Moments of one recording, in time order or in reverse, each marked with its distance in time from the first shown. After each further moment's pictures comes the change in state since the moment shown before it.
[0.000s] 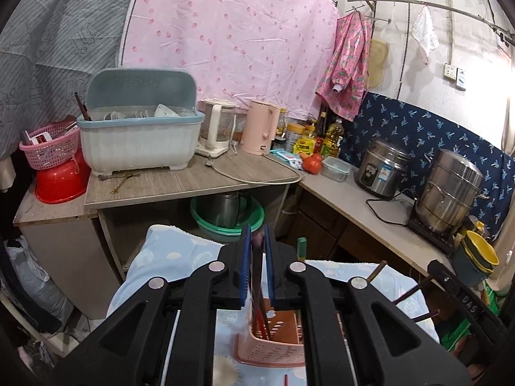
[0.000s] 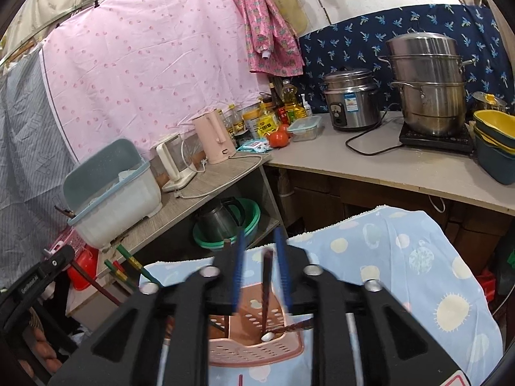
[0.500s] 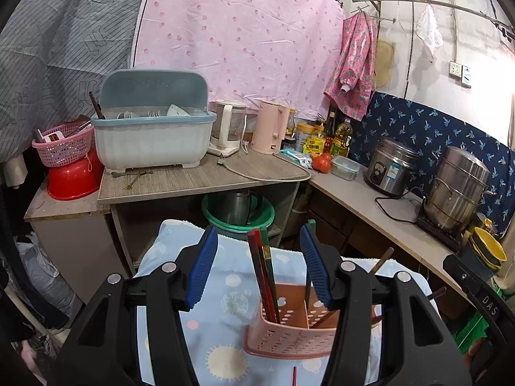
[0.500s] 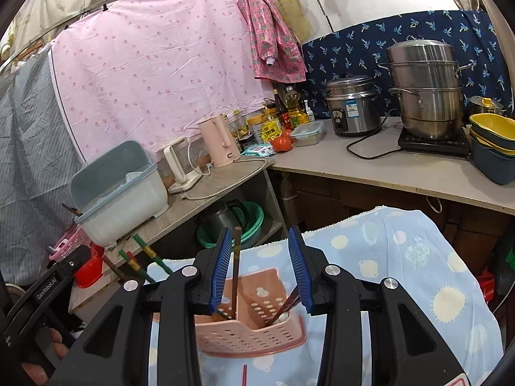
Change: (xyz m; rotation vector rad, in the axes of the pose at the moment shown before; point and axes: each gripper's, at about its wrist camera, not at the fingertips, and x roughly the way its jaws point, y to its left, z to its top) left arm -0.017 0.003 -0.014 0.005 -0.005 0.036; right arm -0.028 0.008 -0.011 -0.020 -0.023 0.014
